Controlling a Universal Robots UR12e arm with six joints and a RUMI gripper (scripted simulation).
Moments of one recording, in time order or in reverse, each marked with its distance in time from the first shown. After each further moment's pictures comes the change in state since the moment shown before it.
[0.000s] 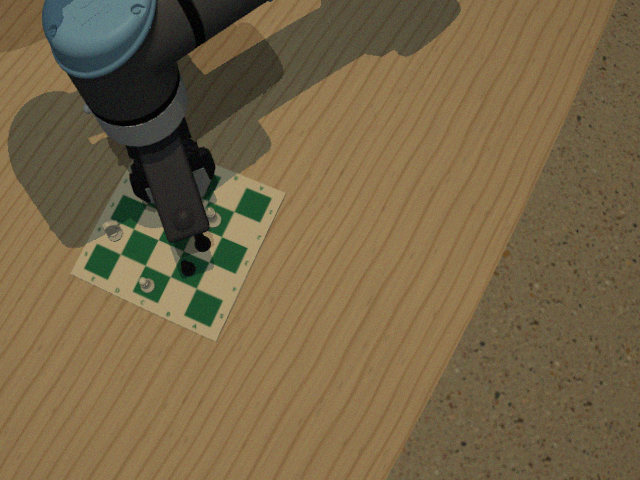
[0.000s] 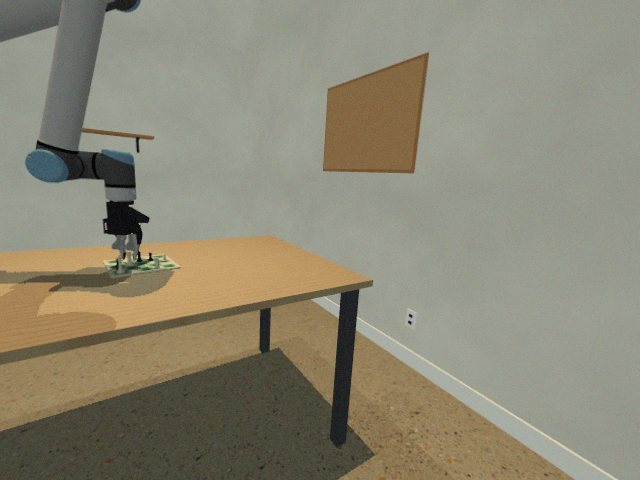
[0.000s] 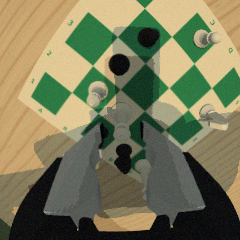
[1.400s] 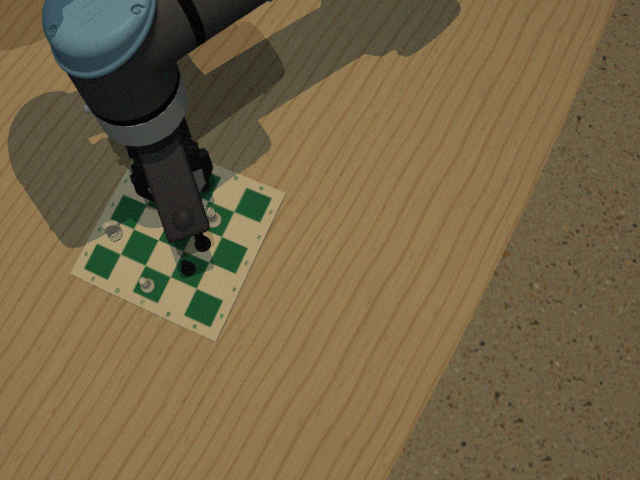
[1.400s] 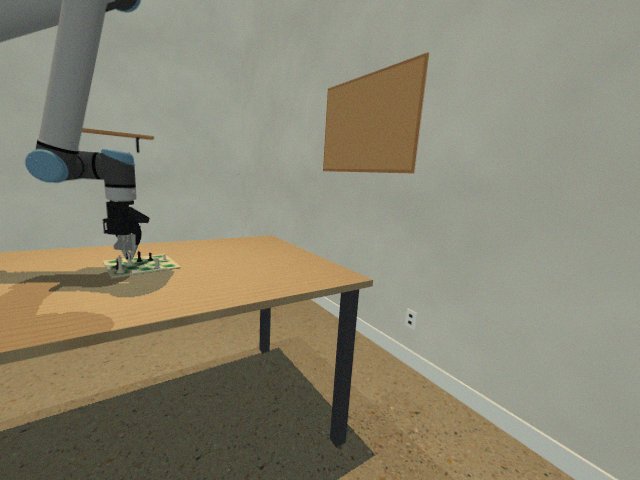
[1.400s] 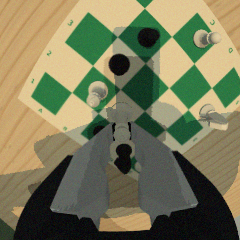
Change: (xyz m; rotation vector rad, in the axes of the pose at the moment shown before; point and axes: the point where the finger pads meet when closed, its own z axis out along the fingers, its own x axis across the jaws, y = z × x) arm 0.000 0.000 0.000 0.000 0.000 0.000
